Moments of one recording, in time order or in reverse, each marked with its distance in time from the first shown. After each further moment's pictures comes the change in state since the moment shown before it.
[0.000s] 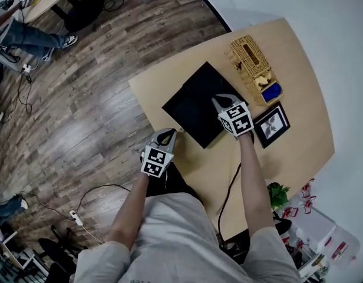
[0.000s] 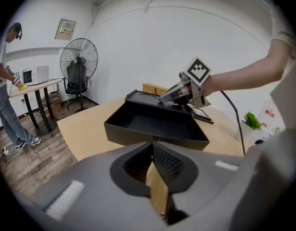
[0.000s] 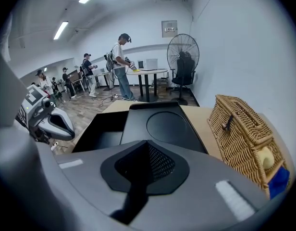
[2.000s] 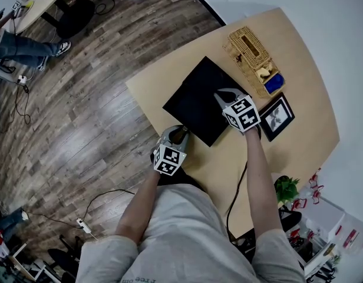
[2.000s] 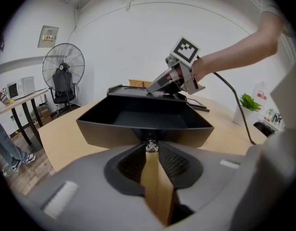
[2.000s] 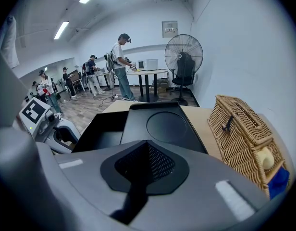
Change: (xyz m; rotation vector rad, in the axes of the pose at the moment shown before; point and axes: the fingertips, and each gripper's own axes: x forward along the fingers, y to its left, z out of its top) left arm 0.042 -0.024 -0.018 0.141 0.011 -0.062; right arm -0.002 -0.002 -0.002 -0.005 -0.005 0.003
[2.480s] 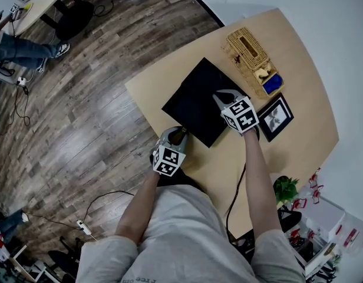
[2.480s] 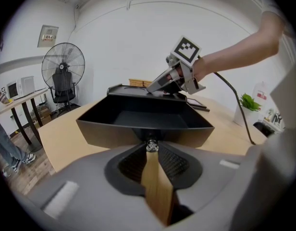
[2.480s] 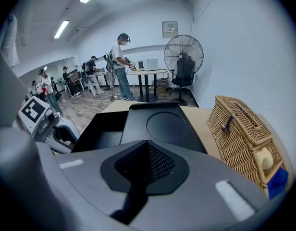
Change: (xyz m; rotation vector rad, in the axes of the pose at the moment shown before) left arm 0.001 0.002 -0.001 0.000 0.005 -0.002; right arm 0.001 0.001 0.001 -0.007 -0.002 -0.011
